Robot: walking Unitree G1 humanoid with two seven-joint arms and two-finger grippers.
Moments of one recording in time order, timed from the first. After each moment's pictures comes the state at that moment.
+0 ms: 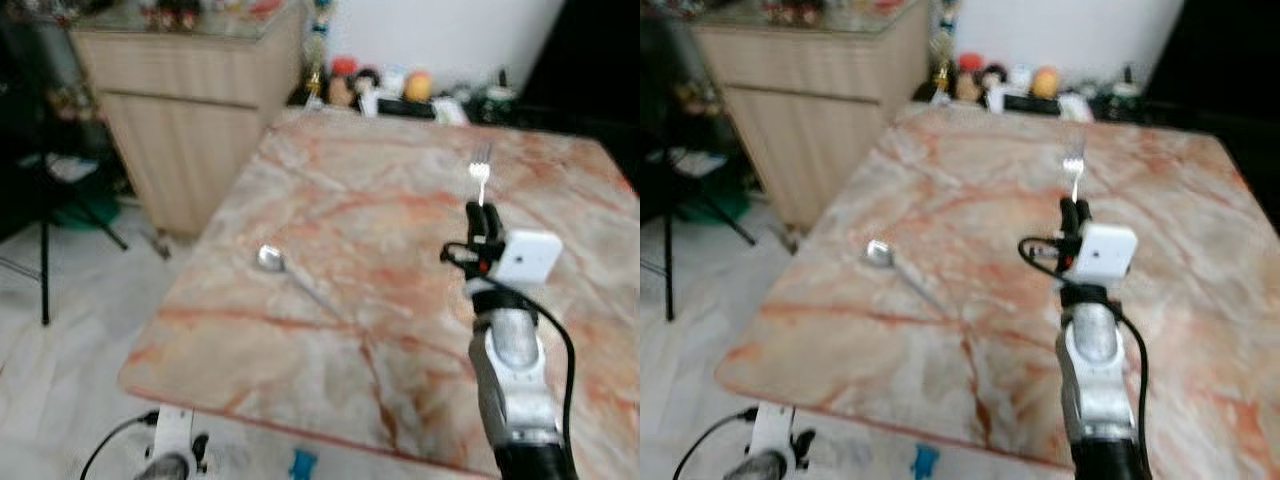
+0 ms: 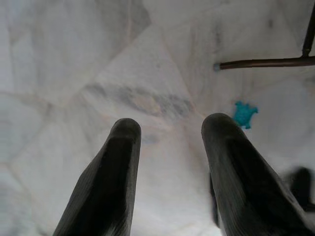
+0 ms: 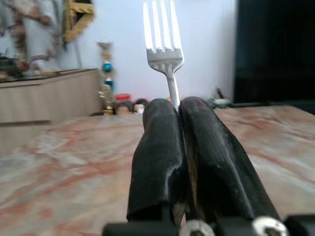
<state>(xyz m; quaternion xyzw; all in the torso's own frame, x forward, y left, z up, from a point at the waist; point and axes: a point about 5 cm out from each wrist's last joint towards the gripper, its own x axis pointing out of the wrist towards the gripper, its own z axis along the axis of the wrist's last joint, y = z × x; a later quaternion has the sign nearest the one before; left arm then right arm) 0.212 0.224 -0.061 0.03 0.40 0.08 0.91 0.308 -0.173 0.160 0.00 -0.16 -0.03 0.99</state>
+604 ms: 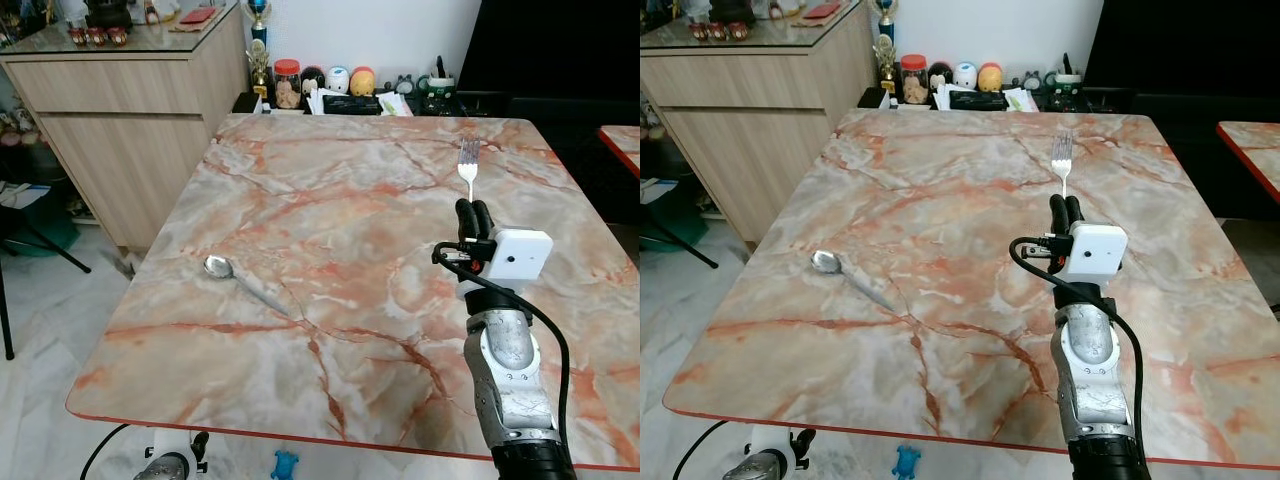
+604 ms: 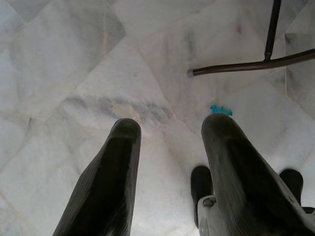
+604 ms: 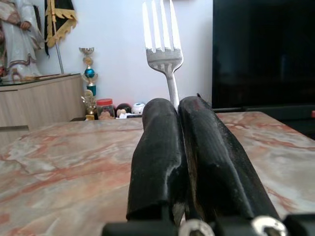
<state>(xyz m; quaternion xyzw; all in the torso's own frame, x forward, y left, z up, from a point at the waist) 0.213 0.215 -0.062 0.03 0.40 0.08 0.92 0.308 -0.171 0.160 -0.01 -0.16 -0.02 0.99</state>
